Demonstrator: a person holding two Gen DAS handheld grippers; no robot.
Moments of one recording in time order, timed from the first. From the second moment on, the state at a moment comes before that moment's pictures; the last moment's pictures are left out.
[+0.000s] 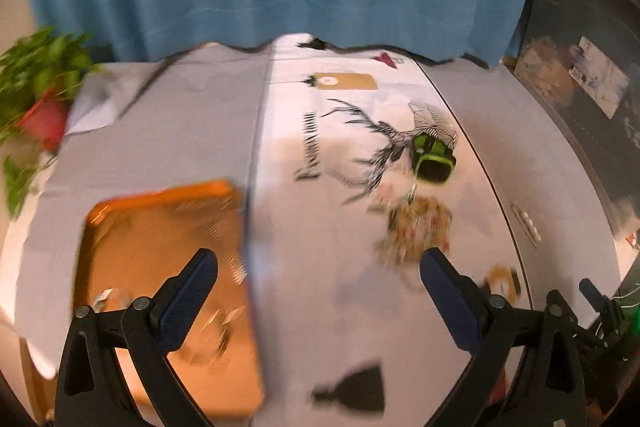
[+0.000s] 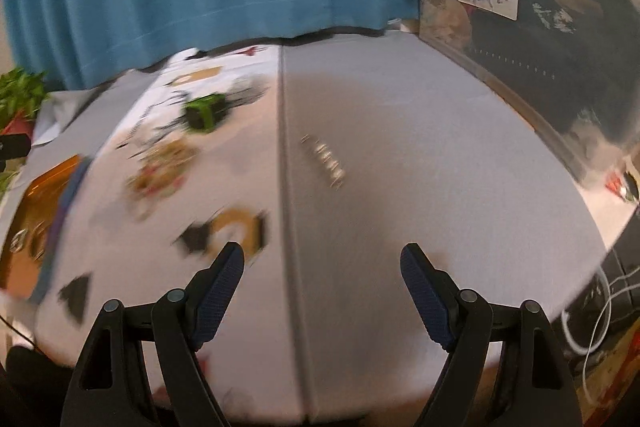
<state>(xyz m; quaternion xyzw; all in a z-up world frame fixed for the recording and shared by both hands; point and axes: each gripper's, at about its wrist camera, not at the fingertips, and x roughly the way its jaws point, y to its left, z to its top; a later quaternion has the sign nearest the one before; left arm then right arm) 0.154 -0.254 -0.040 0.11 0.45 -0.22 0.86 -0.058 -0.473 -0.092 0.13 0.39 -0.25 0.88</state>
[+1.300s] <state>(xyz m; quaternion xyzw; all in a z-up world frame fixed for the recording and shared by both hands) 0.191 -0.301 -0.026 0.12 0.50 -0.34 0.79 -0.004 -0.501 -0.063 0.09 0.37 -0.20 0.90</state>
